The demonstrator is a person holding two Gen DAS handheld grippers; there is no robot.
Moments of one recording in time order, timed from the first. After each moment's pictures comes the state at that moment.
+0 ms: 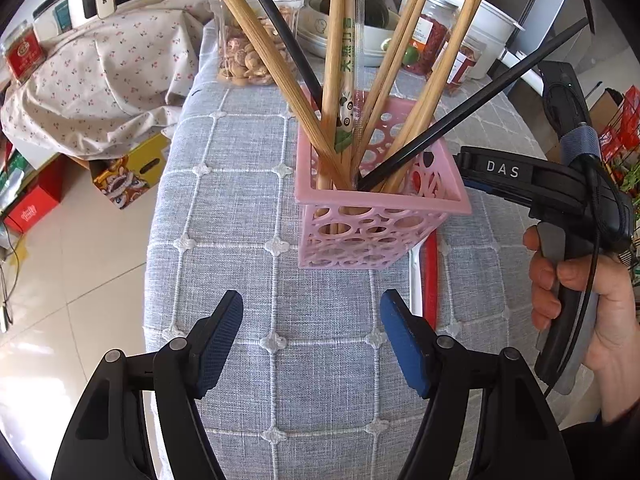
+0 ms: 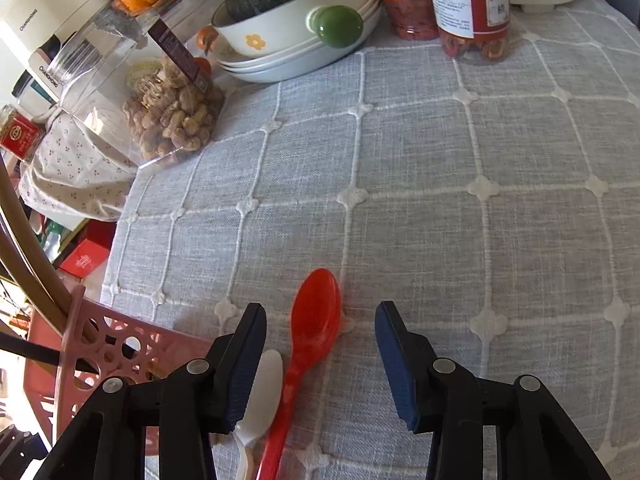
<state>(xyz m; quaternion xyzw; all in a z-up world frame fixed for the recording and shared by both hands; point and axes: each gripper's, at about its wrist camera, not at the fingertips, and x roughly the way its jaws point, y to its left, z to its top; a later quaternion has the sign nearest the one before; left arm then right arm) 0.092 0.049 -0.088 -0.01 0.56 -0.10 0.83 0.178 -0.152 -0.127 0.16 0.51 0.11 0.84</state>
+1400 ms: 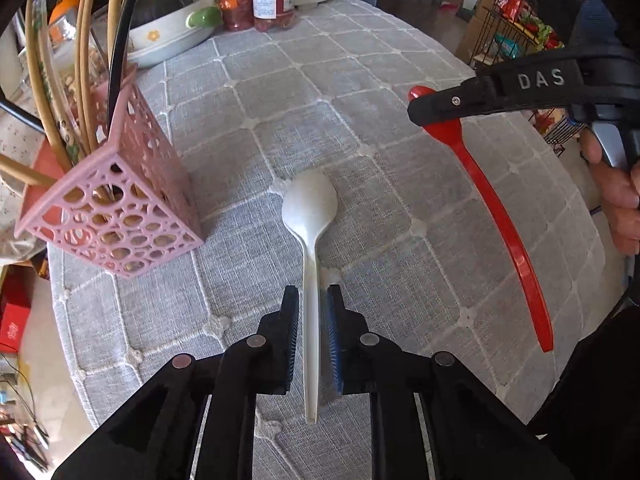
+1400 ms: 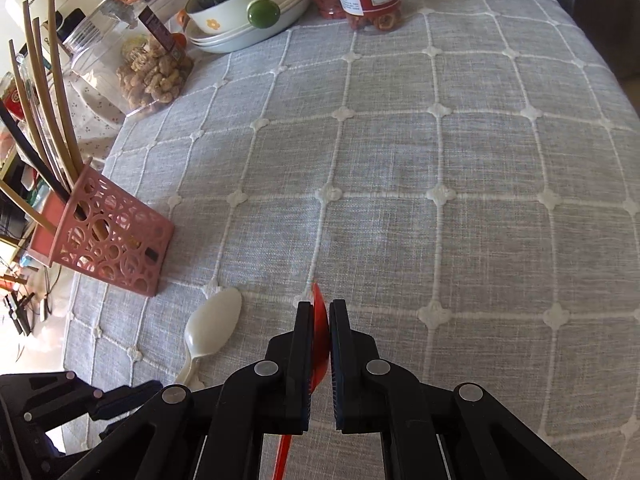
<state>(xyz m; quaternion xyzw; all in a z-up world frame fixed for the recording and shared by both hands) 0.052 -0.079 -0.113 0.15 0.54 -0.25 0.79 0.094 -0.232 -0.095 0.13 0.55 0.10 0.82</state>
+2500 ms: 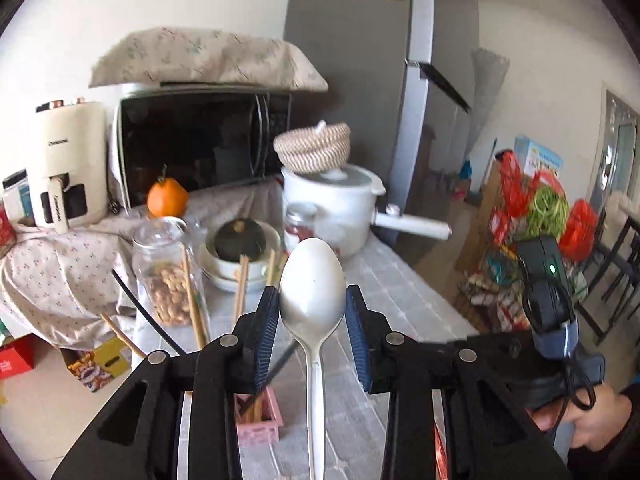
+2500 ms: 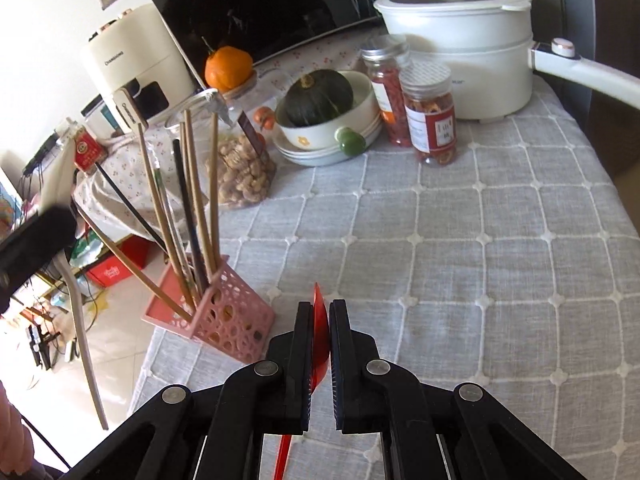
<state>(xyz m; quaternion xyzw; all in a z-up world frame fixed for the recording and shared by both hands) 0.064 -0.001 0.069 -0.02 0.23 -0.23 0.94 0.075 -0.195 -0.003 0.14 0.41 0.13 0.89</state>
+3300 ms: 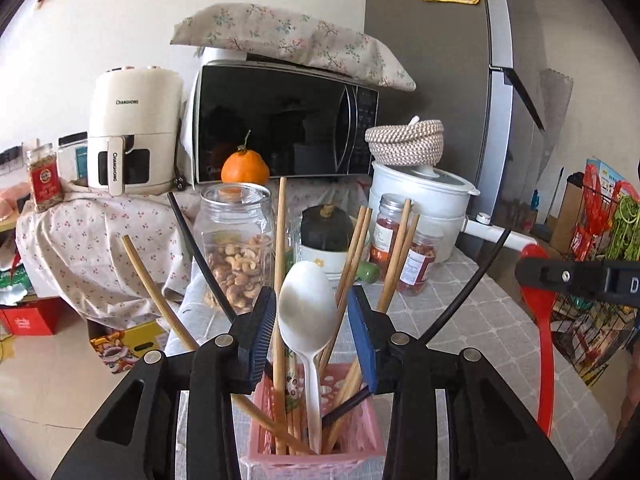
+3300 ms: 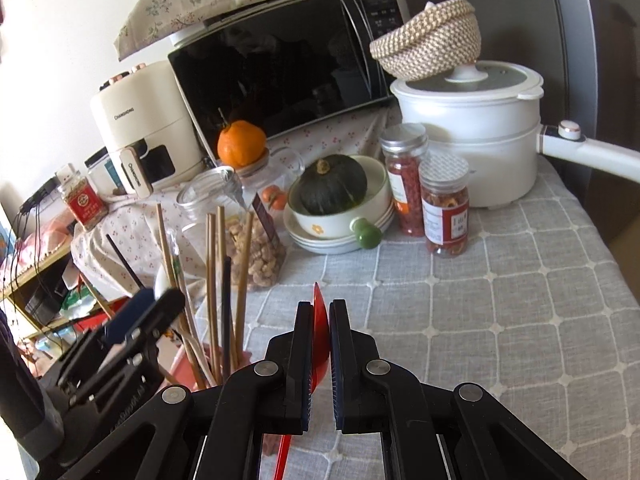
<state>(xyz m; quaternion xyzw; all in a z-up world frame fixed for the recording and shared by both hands) 0.101 0.028 -0.014 -0.03 0.23 -0.11 0.97 0.091 -0.170 0.027 0.12 0.30 0.10 0.94</state>
